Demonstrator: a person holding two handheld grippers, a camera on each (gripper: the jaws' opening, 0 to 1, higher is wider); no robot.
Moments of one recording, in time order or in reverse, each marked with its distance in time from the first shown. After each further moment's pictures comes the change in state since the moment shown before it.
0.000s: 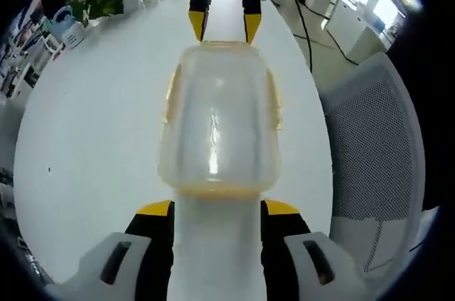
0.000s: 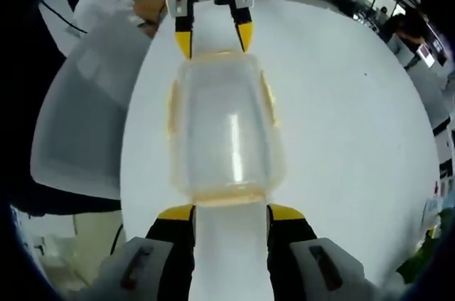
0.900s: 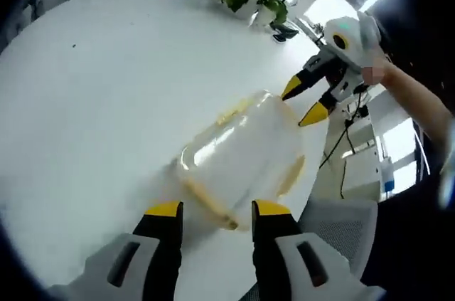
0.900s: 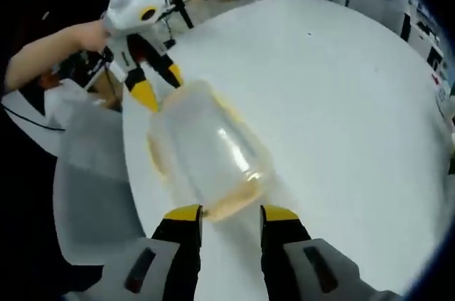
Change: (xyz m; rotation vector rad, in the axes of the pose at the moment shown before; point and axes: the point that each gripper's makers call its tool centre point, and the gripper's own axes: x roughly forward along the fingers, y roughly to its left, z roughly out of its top) left arm 0.004 -0.002 0.000 -0.843 -0.246 -0.070; right arm 0.003 0.004 0.004 0.508 -0.182 0.010
